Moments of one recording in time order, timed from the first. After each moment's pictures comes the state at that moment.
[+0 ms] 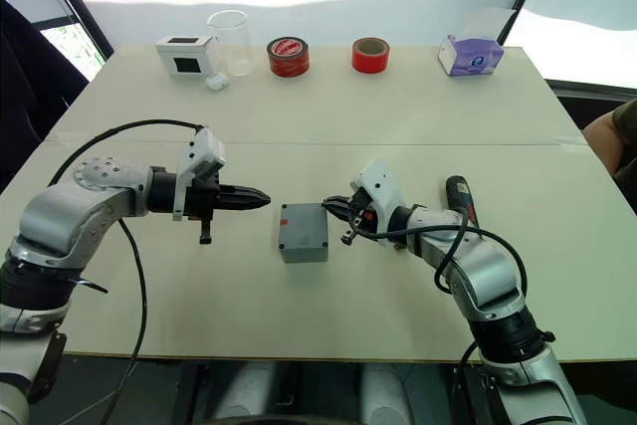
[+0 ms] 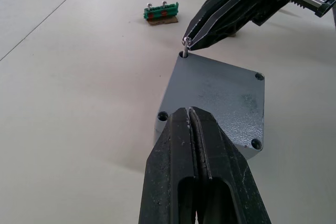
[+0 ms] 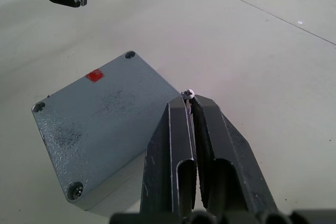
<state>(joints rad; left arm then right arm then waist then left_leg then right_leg) -0.58 0.77 -0.12 -0.22 -0.49 0.78 -1.09 -0.37 -0.50 0.15 -0.36 0.41 0.74 0.64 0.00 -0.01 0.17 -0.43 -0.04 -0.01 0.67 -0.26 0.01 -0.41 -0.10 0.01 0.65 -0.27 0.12</state>
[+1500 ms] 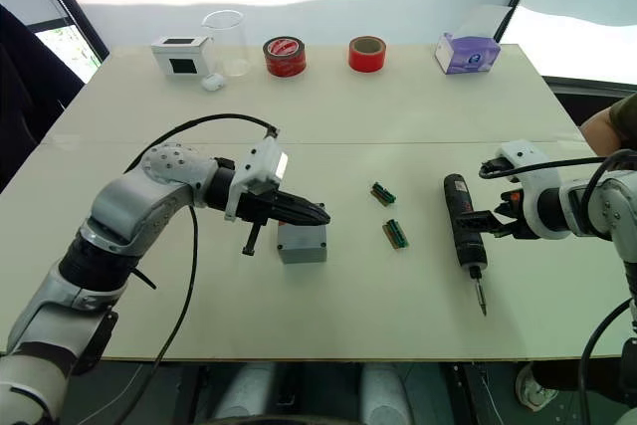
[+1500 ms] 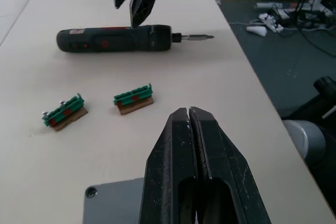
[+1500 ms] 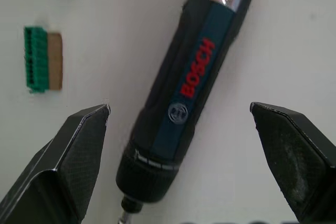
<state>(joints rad) -0.73 0.58 -0.35 -0.23 -0.43 0.59 -1.24 -0.54 -1.12 -0.09 -0.15 0.63 1.61 0.65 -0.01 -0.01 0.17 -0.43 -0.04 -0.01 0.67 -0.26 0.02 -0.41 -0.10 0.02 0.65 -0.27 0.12</state>
